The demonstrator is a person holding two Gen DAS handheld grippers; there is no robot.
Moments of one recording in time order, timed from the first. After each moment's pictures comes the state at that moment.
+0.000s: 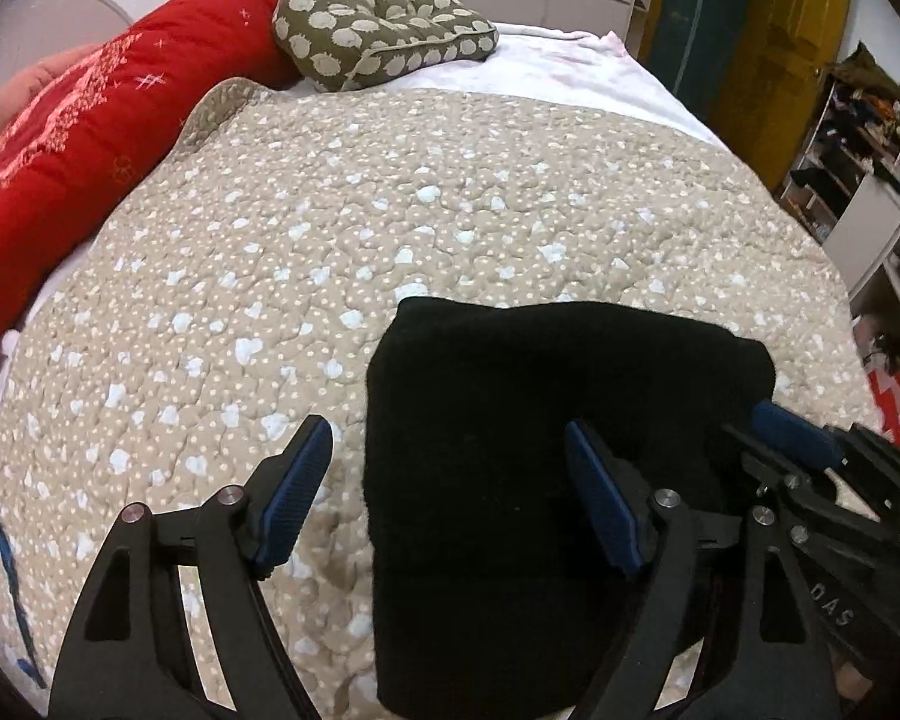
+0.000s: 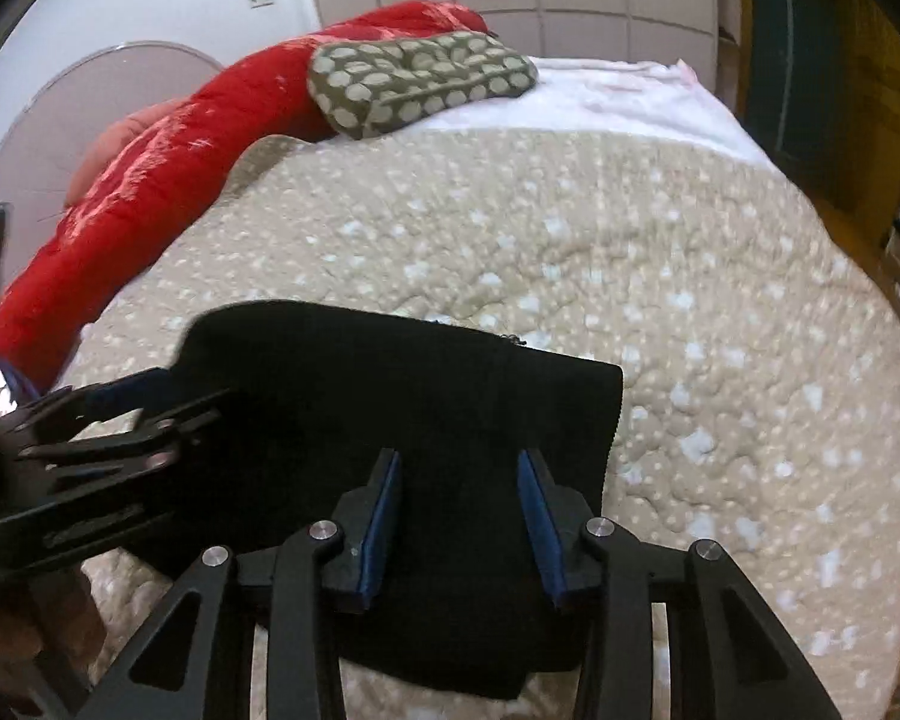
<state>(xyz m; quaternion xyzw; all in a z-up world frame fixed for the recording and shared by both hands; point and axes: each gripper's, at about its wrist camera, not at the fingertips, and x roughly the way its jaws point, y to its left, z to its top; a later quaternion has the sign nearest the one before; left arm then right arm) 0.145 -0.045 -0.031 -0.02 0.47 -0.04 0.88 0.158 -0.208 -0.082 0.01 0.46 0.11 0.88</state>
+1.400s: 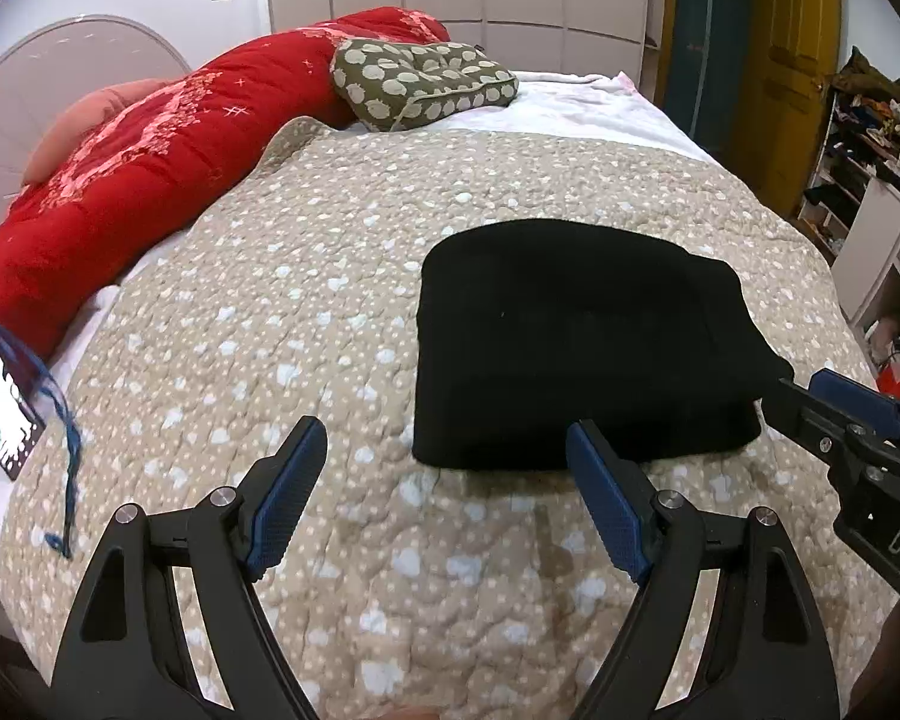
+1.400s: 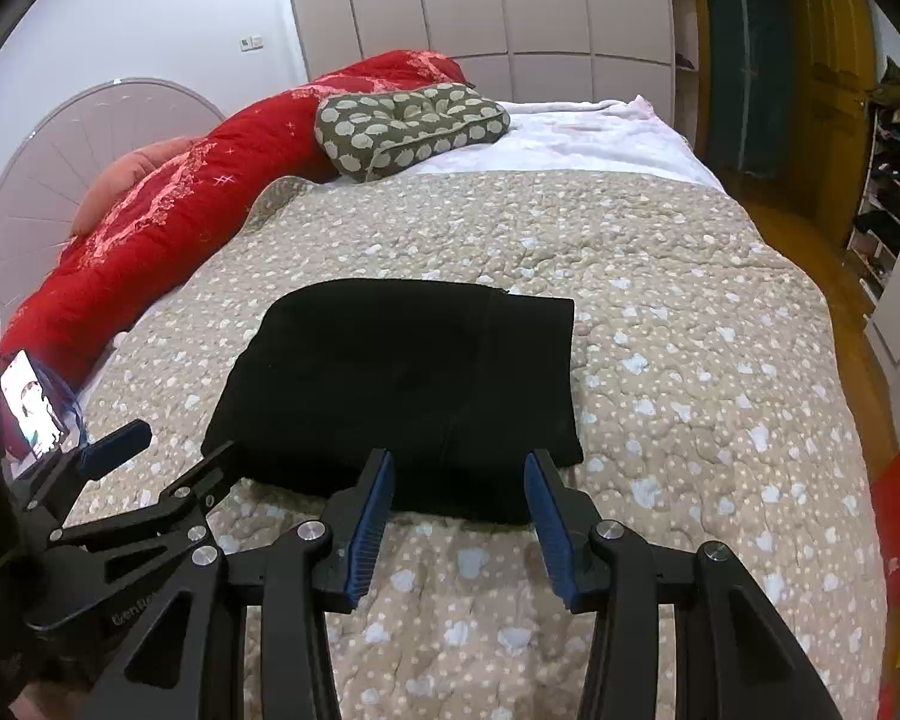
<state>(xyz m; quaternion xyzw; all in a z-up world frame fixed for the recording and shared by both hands) 0.028 -0.041 -0.008 -0.01 0.41 0.00 0.91 0.048 -0.201 -0.039 0.01 0.41 0.07 0.91</state>
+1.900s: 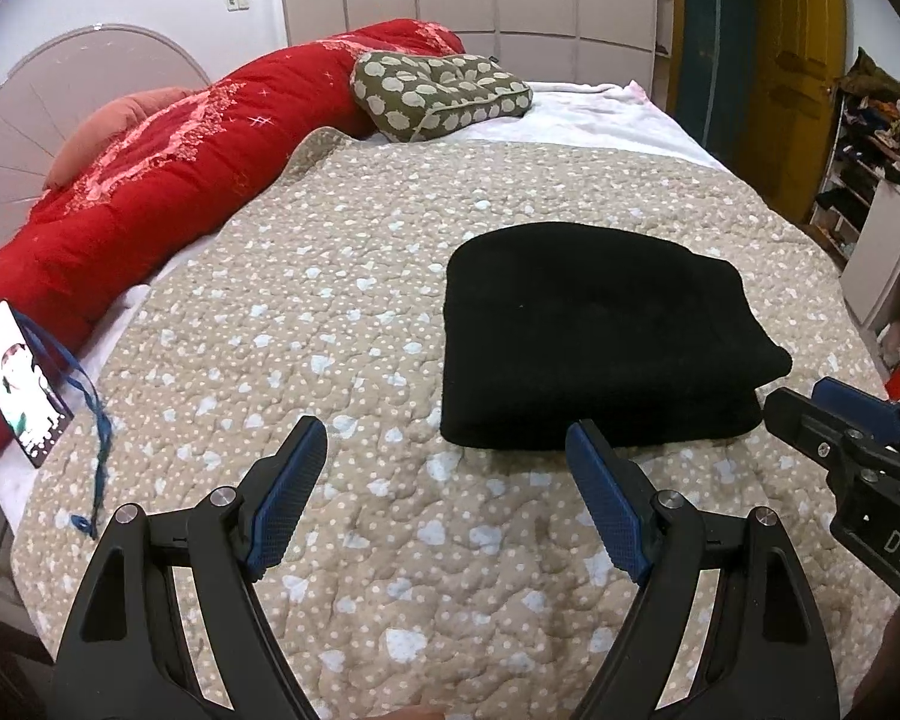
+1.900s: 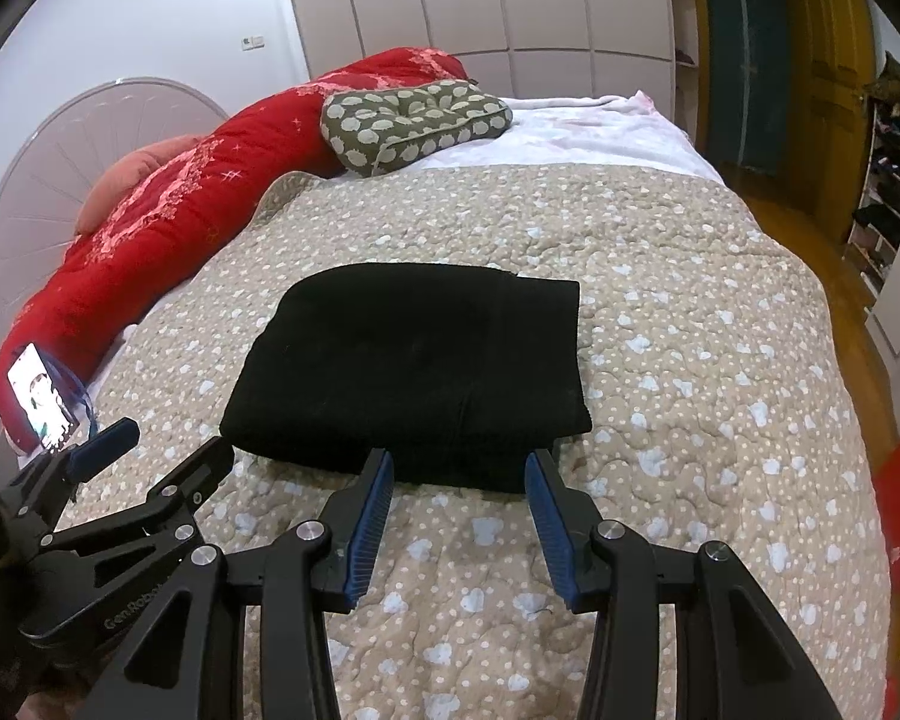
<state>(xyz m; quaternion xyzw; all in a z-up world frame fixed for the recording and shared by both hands) 0.009 -0.038 -0.001 0.00 0.40 0.02 0.92 0.034 -0.196 -0.037 0.02 0.42 0.08 0.91</state>
